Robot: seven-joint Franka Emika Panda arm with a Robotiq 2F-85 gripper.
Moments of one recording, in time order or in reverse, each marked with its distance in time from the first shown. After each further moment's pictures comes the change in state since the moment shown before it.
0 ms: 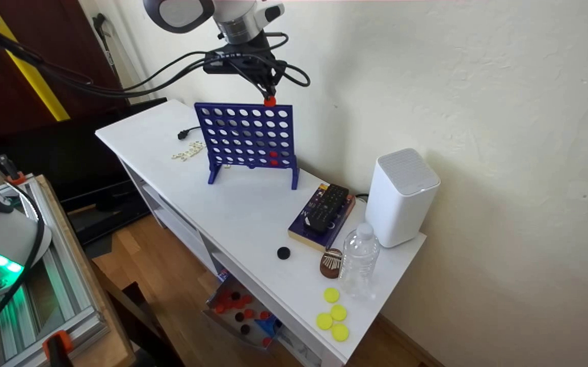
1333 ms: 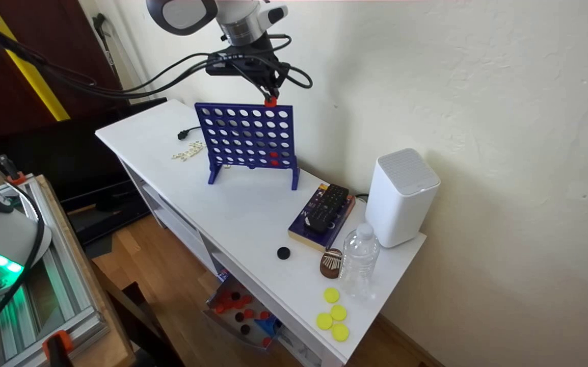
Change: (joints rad) arm 0.046 0.011 -0.060 0.008 -0.005 0.000 0.015
